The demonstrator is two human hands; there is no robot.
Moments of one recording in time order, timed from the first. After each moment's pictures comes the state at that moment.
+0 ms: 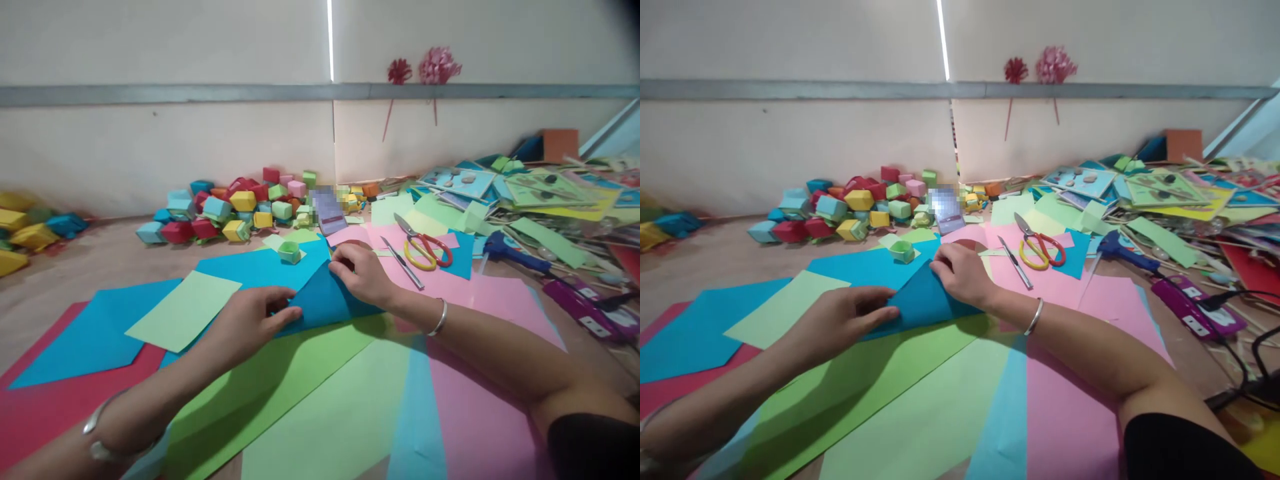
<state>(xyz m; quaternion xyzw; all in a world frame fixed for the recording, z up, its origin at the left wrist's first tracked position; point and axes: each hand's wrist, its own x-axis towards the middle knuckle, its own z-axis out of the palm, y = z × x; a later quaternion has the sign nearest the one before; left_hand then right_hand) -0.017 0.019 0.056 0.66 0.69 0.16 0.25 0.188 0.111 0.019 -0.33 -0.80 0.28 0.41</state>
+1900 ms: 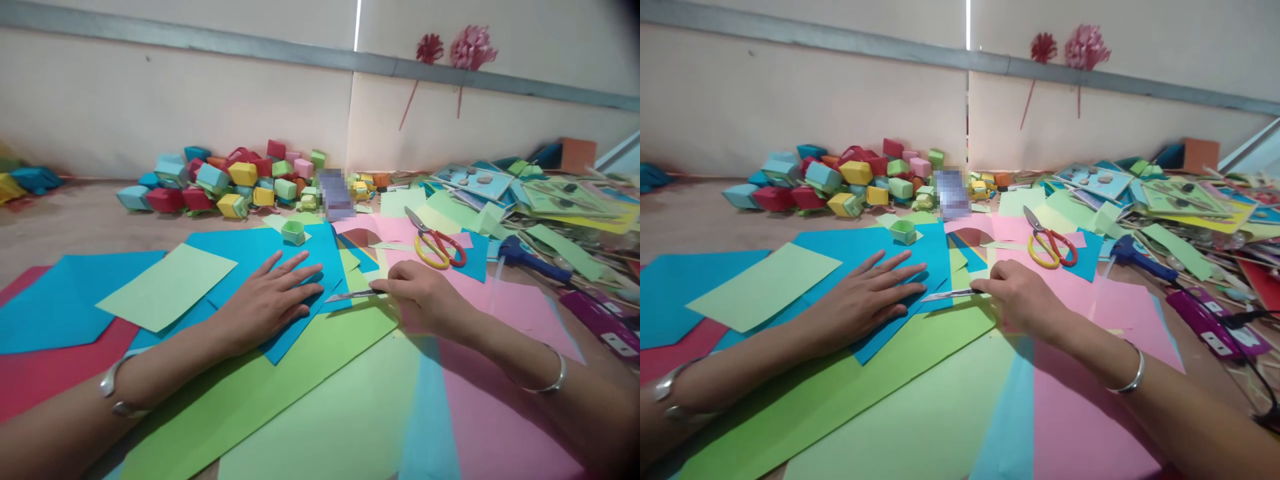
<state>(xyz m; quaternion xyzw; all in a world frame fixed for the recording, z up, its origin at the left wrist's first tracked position) -0.034 0.035 -0.006 0.88 0.46 0.09 0.03 0.280 0.087 0.009 -0.27 -0.94 0.04 0.20</state>
